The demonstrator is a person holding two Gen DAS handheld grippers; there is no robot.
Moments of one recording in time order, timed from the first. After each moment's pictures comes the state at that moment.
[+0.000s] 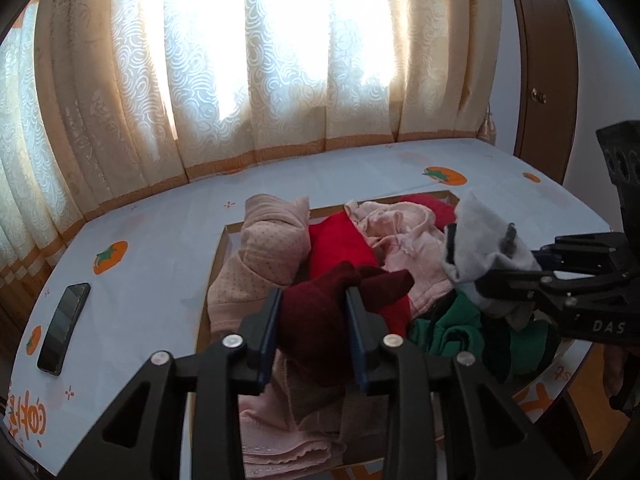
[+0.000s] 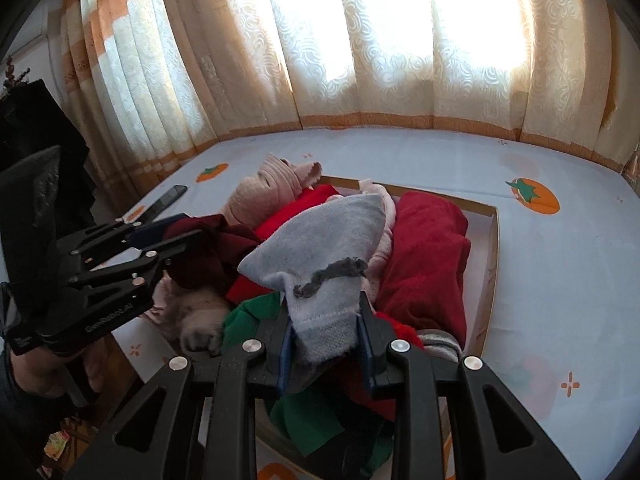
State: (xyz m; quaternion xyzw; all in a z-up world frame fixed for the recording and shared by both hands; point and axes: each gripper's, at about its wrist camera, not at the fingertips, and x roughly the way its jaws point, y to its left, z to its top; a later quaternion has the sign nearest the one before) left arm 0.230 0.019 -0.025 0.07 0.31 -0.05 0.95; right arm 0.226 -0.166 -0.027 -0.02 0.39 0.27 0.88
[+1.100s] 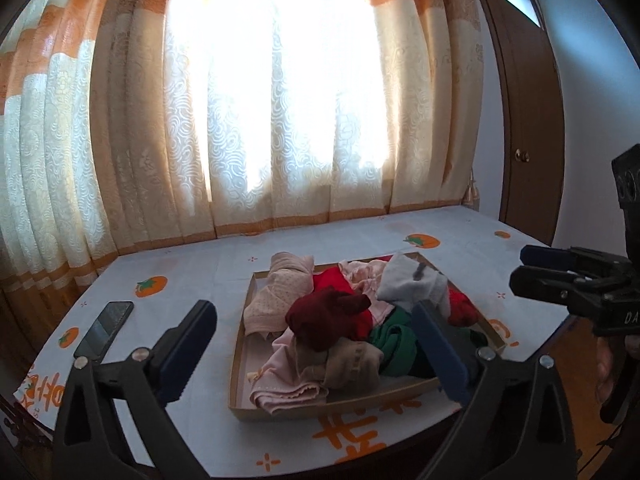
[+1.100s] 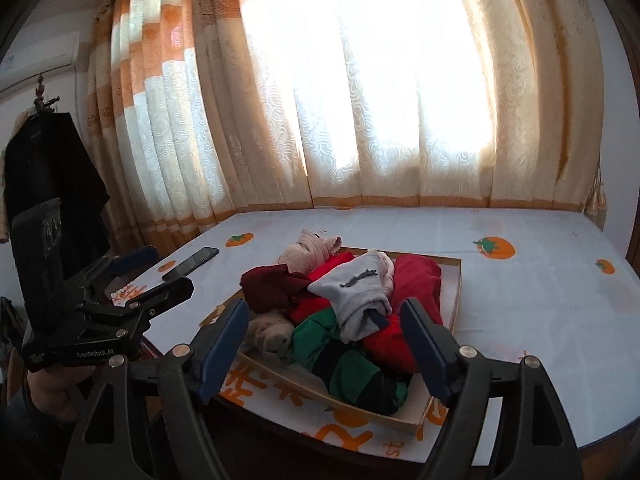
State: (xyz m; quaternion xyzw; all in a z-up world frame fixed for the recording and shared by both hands) left arm 0.113 0.034 0.027 0.04 0.18 -0.05 0.98; right arm 0.107 -0.191 0.039 0.01 0.25 0.26 0.93
